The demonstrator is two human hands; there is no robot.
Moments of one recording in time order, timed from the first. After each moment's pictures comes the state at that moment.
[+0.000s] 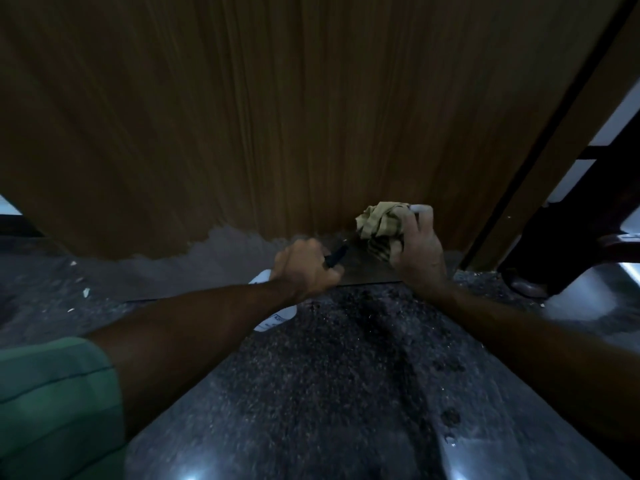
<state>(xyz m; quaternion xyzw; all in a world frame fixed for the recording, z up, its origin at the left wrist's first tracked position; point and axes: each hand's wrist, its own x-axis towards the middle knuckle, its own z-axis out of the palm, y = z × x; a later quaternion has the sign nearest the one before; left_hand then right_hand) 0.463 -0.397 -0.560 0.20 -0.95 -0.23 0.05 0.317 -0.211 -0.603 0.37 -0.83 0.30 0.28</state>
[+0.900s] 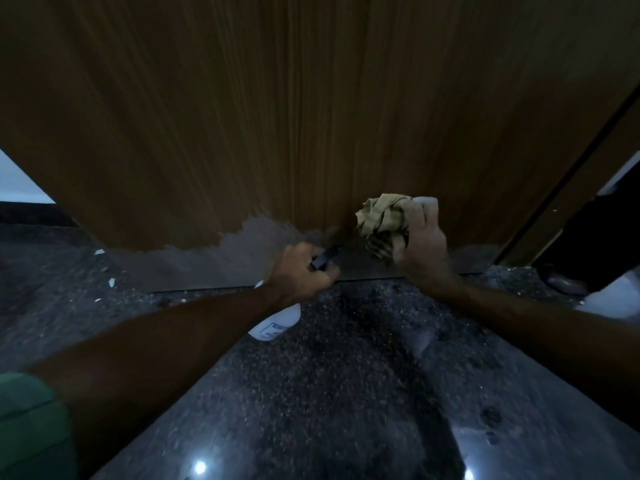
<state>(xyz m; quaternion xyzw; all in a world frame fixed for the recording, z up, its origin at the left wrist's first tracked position) 0.507 -0.462 -0.587 0.18 -0.92 -0.34 0.07 0.348 -0.268 -0.602 0.39 -0.81 0.35 0.26</state>
